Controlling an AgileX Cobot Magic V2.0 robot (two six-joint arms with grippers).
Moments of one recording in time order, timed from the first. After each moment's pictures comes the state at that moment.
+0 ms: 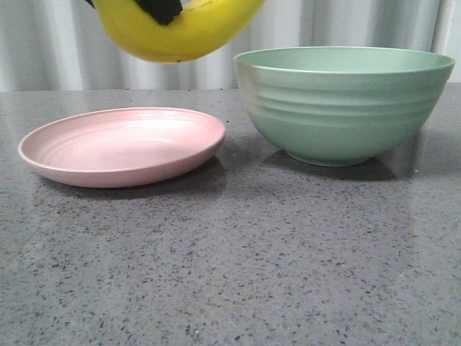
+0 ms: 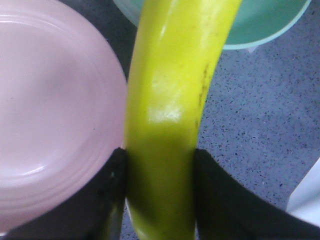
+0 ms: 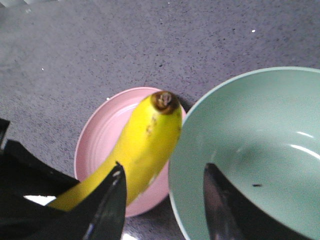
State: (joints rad) left arm -0.59 1.56 -1.55 -0.38 1.25 0.10; right arm 0.31 1.25 -1.25 0.47 0.69 -0.06
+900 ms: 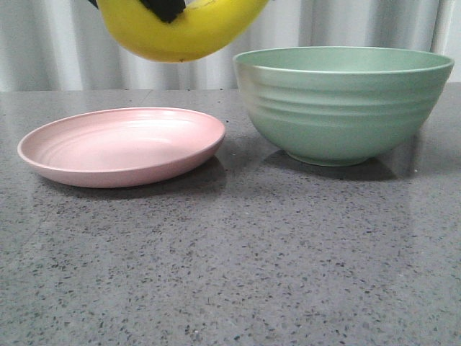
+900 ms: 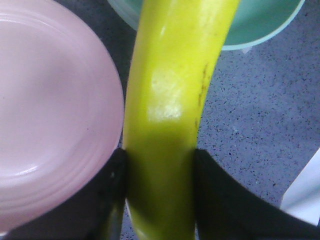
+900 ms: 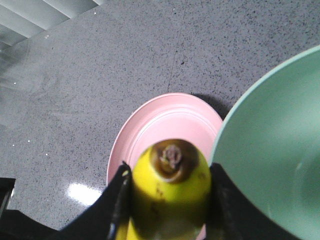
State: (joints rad) left arm -0.59 1.56 -1.55 -0.40 1.25 0.10; right arm 0.33 1.42 -1.25 0.69 0.57 -0.05
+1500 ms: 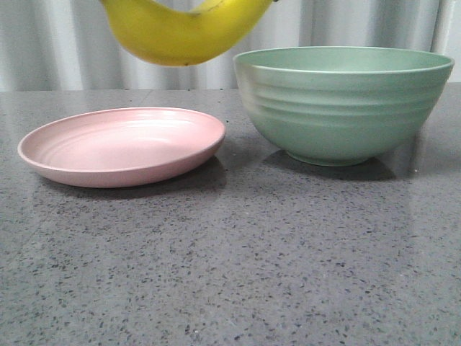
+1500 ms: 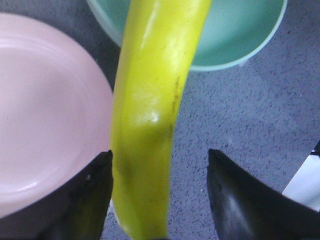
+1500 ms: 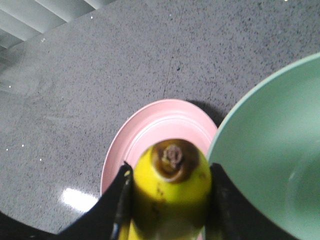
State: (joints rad) left arm -0.59 1.55 -1.61 -0.41 1.25 0.10; right arm 0.33 1.43 -1.25 0.67 0.55 -0.05
